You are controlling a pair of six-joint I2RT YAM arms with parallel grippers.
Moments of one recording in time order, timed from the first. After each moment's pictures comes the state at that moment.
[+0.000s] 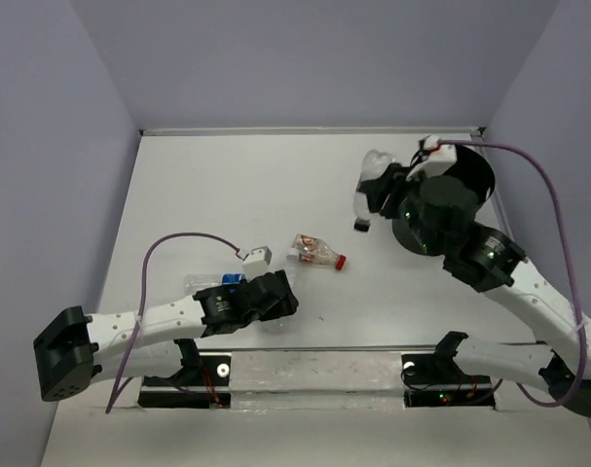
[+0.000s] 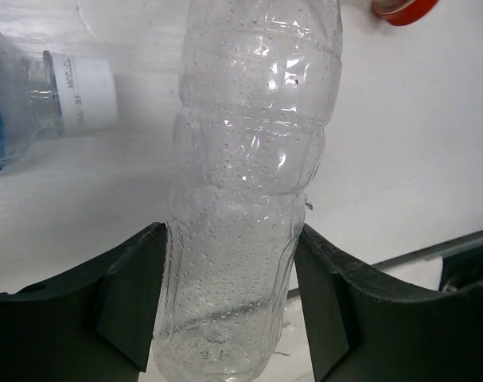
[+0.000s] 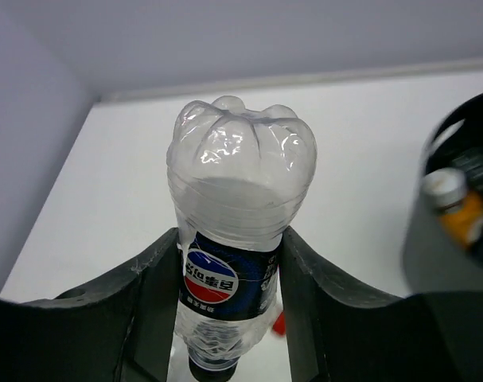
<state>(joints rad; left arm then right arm) -1.13 1.04 0.52 -0.38 -0.36 -1.15 0.89 1.02 1.23 -0.47 0.51 0.47</state>
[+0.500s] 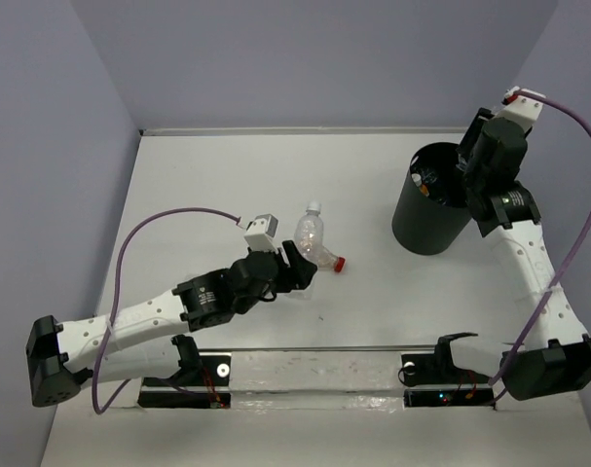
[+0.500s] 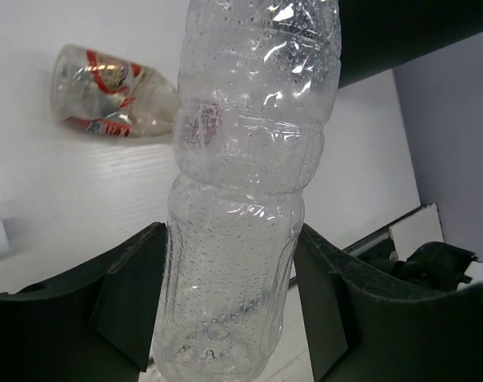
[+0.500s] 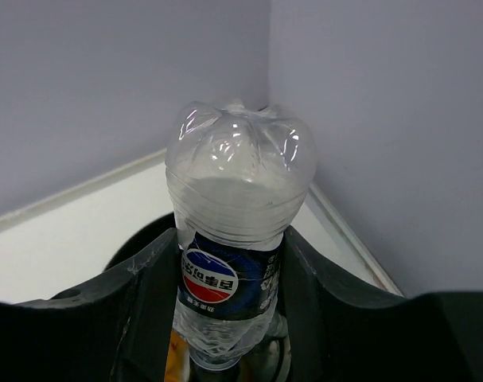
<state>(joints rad) -1.15 0.92 0.71 -0.28 -0.44 -0.94 0.15 1.17 1.37 -0.27 0.66 0.13</state>
